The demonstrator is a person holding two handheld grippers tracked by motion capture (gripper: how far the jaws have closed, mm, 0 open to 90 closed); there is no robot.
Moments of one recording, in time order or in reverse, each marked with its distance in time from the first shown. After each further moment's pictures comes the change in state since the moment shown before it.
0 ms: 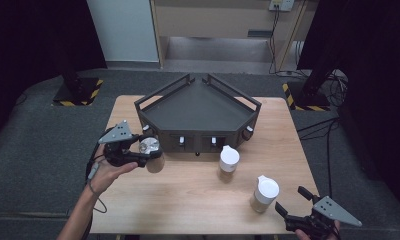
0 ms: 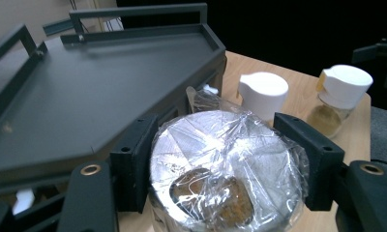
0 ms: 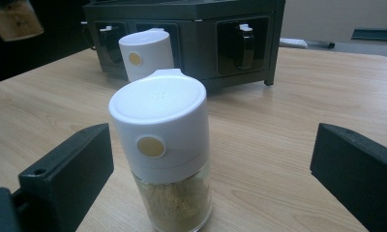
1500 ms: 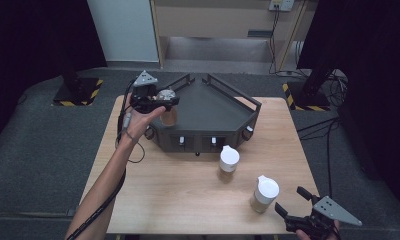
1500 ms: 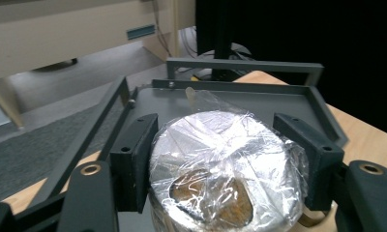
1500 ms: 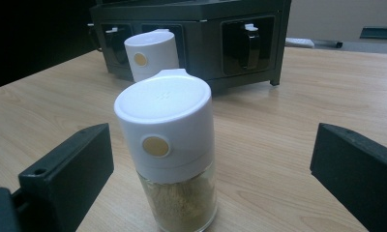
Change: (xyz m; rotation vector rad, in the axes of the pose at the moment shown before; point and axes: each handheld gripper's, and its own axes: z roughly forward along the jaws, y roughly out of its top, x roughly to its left) left arm 0.029 0.081 0.082 -0.010 0.296 -0.117; right arm -0.004 -0.001 0.000 -0.003 0.024 0.010
